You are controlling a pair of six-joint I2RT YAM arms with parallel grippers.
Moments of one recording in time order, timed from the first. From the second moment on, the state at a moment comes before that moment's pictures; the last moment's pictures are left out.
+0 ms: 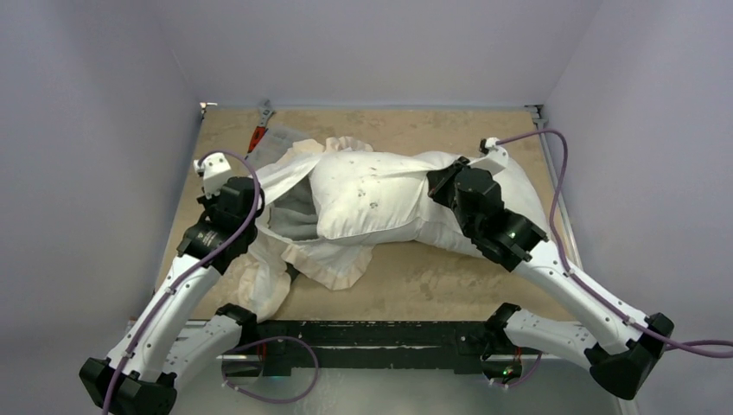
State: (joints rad) left arm -0.38 0.85 0.87 -0.70 -0.91 -0.44; right arm 0.73 0.98 0.97 -0.32 0.56 0.82
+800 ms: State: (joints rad) left arm -0.28 1.25 1.35 -0.63 -0.43 -0.30; right arm 0.47 1.20 1.37 -0.32 0.79 0.81
